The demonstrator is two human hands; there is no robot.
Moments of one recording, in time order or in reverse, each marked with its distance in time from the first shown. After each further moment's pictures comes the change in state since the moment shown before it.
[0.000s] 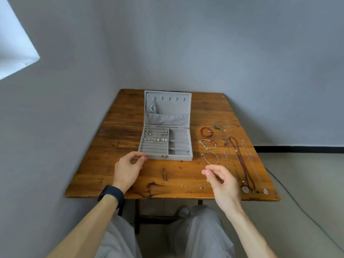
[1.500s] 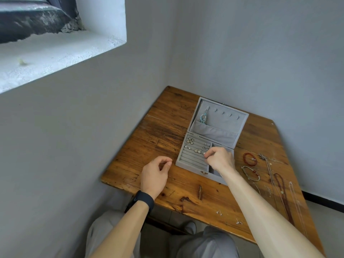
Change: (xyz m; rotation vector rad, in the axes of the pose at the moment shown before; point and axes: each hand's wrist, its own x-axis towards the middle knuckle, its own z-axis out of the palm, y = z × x) left_hand 0.009 -0.043 -0.009 0.028 0.240 -0.040; right_hand 0.160 -0.042 0.150 -0.815 -0.315 0.069
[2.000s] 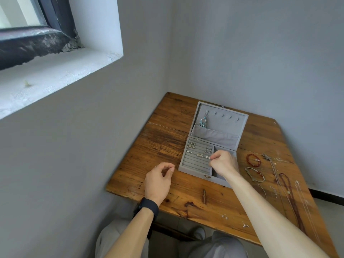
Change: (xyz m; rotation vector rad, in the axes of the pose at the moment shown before) left_hand -0.002 0.004 -0.002 0.008 -0.007 0.005; right_hand -0.003 0.004 -0.001 0.111 0.010 0.064
